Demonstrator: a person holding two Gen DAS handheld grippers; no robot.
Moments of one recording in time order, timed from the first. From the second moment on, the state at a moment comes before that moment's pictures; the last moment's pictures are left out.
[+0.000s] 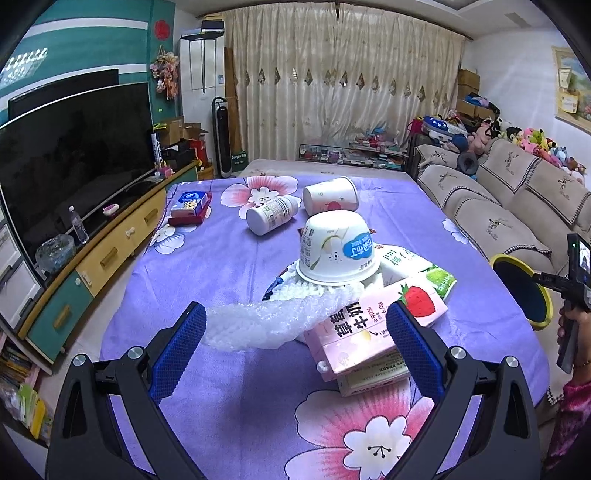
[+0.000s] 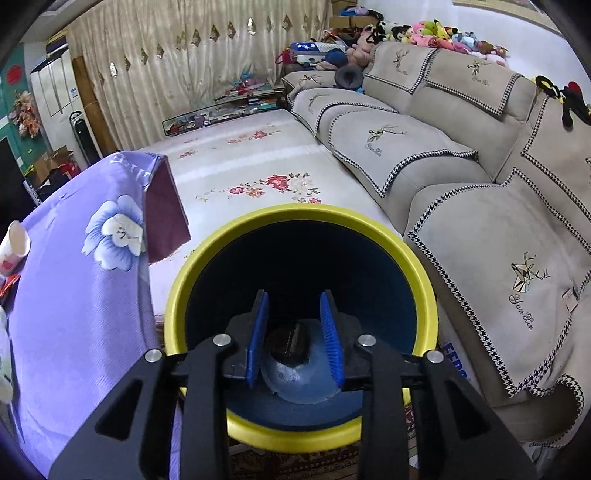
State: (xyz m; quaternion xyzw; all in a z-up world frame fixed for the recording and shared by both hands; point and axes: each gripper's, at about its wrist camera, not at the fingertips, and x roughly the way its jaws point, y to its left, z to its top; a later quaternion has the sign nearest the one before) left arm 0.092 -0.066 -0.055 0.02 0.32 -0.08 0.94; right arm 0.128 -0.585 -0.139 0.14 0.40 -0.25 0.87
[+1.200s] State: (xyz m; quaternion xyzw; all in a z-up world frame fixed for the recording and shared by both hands) left arm 0.135 -0.009 -0.076 -0.06 0.33 -0.05 0.94; right arm 0.134 -0.547 -0.133 0.11 0.40 -0.21 0.88
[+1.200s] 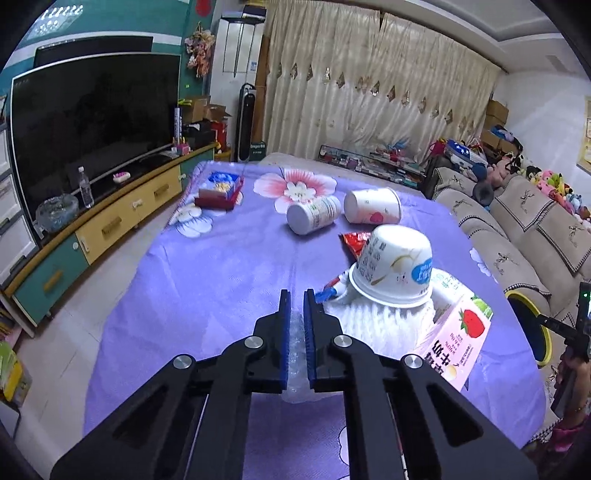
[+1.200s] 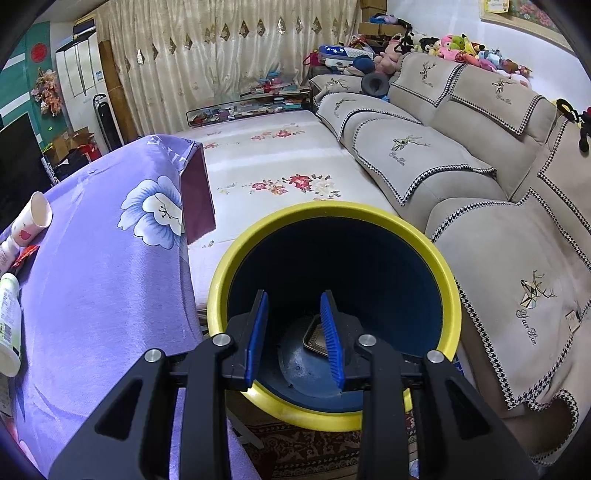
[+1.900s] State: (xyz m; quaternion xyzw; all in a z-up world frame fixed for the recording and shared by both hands) left arm 0.129 -0.093 0.064 0.03 0.21 -0.13 0.97; right arm 0.100 -0.557 -0.100 0.11 0.35 -0.23 0.90
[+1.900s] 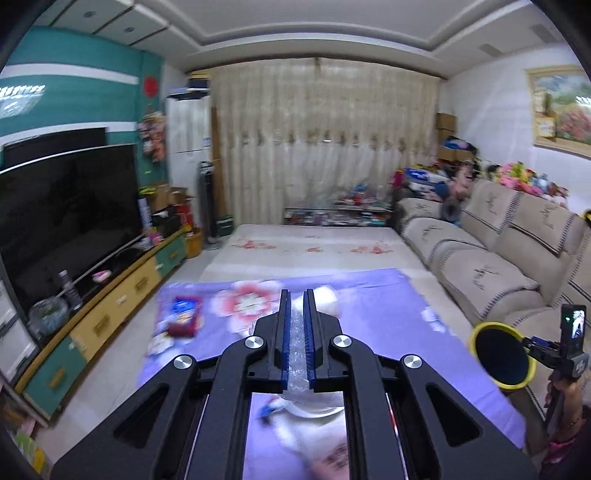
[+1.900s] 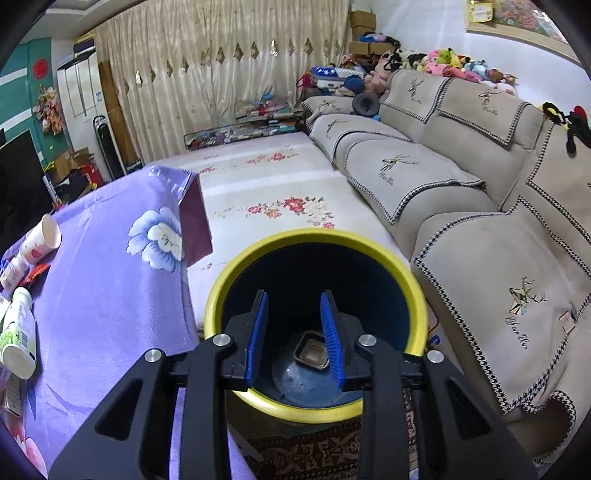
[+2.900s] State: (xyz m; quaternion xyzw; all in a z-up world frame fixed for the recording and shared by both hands) left arm 0.203 -0.576 -0.059 0.16 0.29 -0.37 0.87; right arm -0.003 -0.652 -0.093 0.16 0.32 -0.32 0.88
